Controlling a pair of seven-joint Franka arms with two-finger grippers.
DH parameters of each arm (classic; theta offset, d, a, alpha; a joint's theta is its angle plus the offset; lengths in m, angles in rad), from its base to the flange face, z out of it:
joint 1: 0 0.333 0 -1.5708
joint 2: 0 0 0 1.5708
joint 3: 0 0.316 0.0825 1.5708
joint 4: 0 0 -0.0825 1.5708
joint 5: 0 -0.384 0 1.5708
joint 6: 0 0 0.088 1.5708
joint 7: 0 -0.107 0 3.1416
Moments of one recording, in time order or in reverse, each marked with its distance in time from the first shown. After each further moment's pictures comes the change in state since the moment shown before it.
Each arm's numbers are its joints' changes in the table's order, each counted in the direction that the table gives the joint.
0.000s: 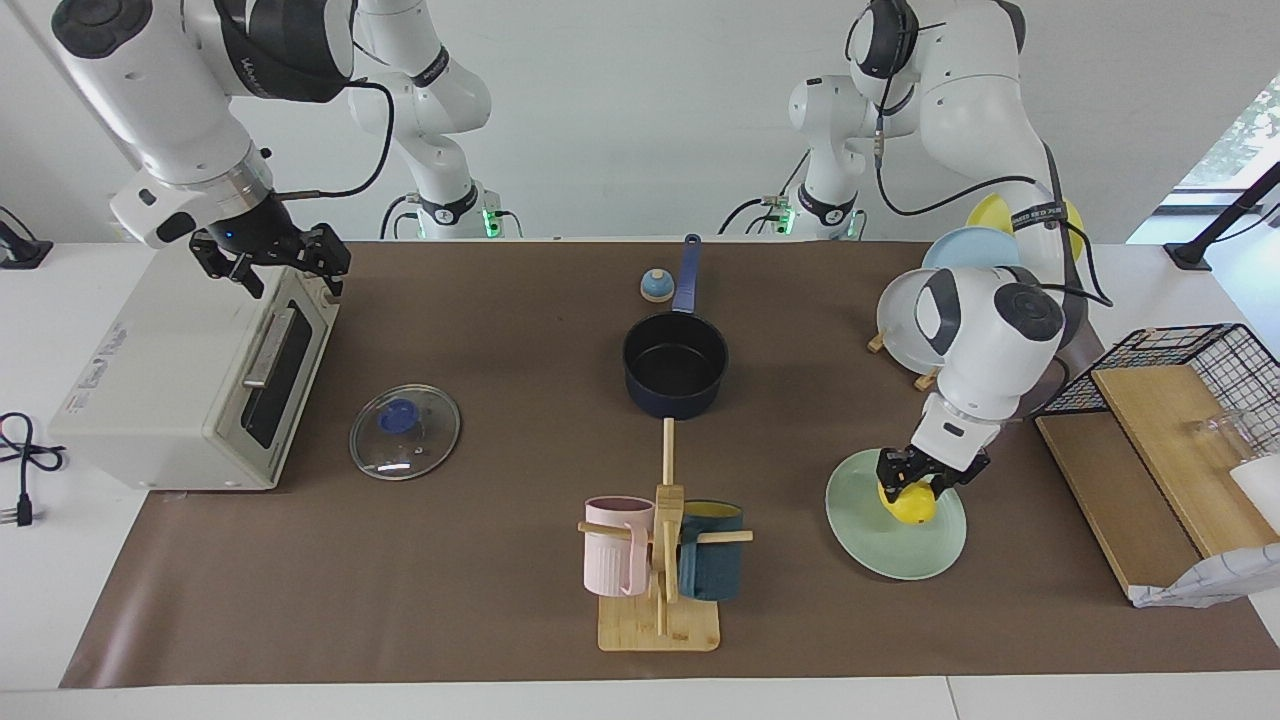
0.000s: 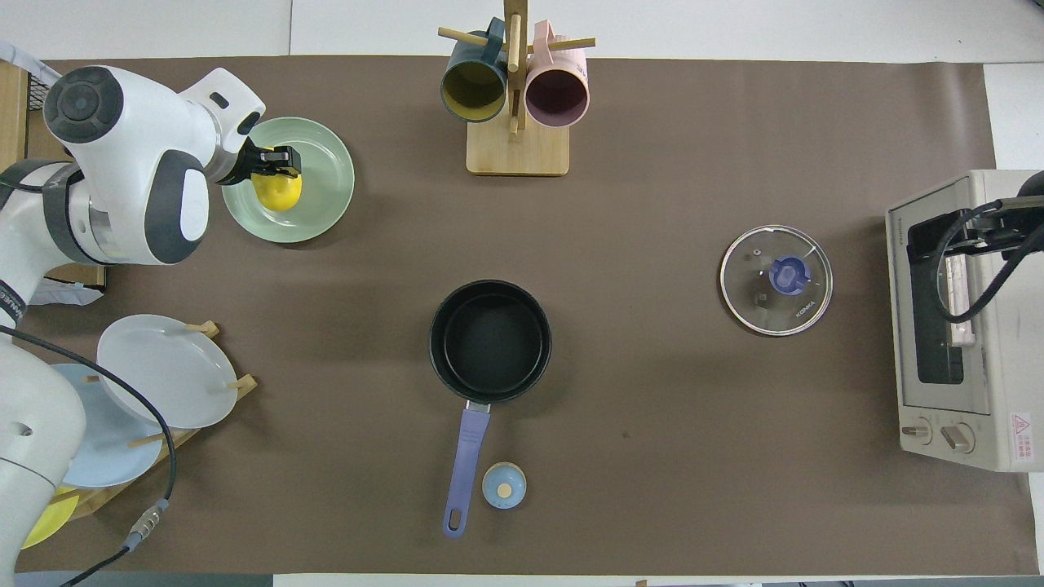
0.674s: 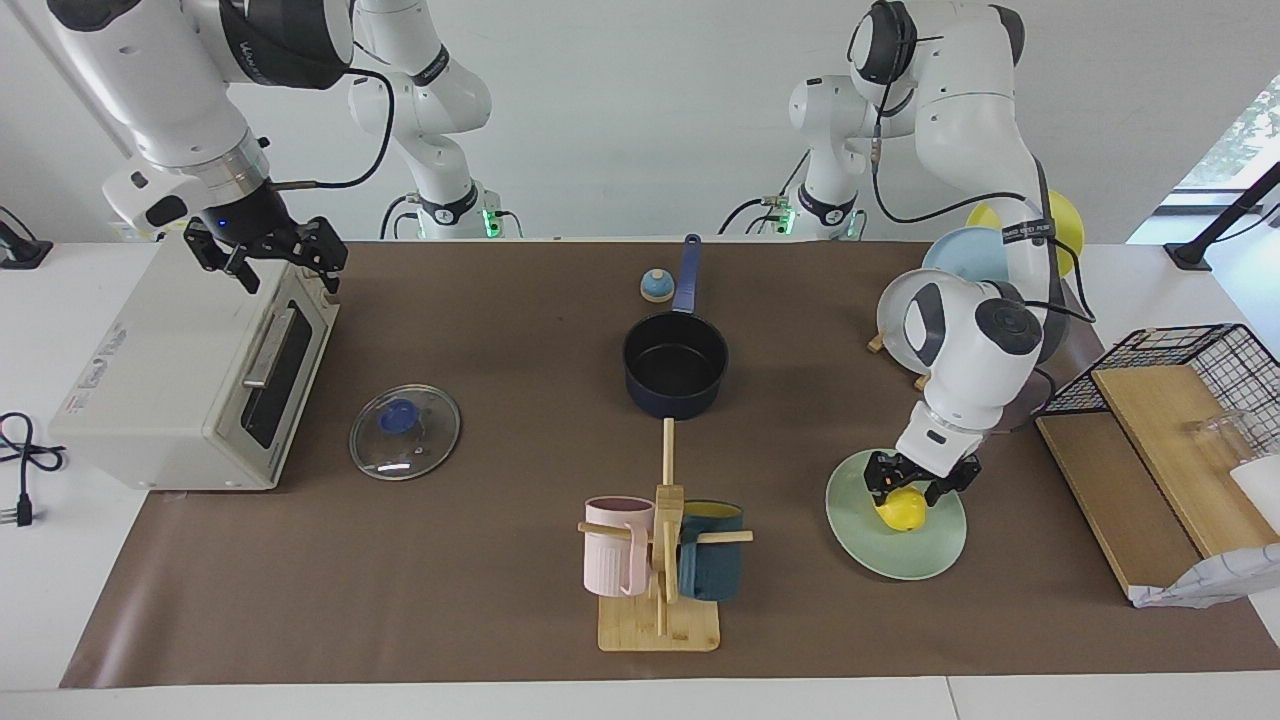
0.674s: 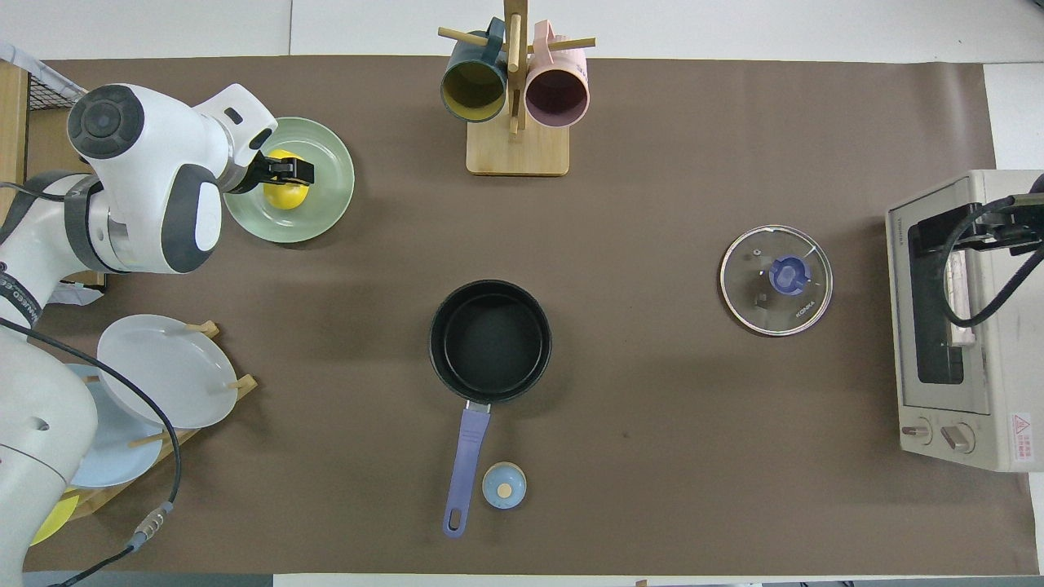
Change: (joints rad) left arm 0.002 -0.019 0.000 -0.011 -0.011 -0.003 -0.035; right arm 0.004 -0.019 0.000 -0.001 -0.001 -0.002 -0.008
